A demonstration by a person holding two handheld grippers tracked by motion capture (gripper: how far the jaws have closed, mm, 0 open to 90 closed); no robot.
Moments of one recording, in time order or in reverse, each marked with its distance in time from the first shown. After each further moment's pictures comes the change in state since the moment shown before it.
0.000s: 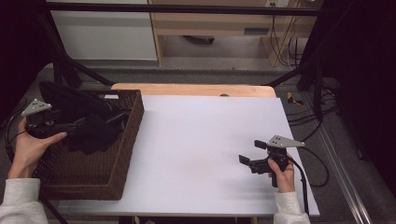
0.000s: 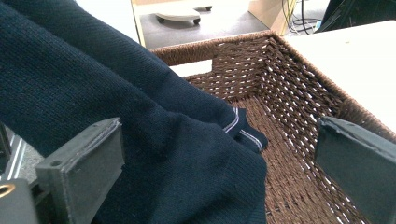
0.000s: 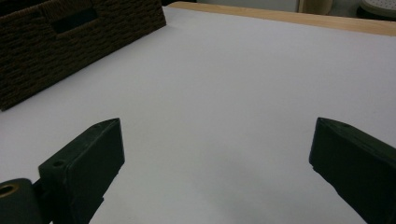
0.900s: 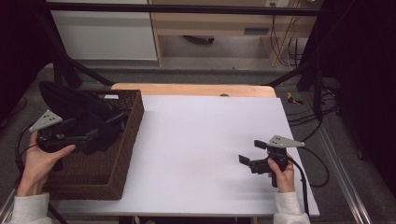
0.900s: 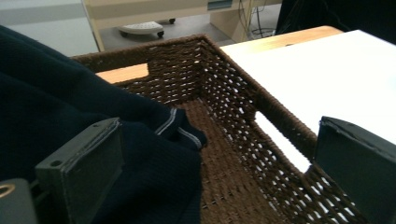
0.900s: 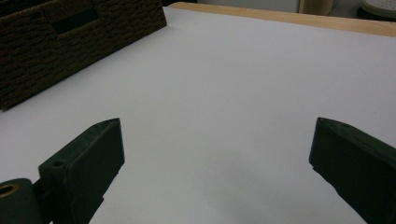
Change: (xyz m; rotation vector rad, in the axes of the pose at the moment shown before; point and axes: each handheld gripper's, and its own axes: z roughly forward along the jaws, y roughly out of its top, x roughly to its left) left arm -0.046 -0.015 -0.013 -0.059 -0.134 0.043; right arm 0.000 0.000 0.000 -0.002 0.002 -0.002
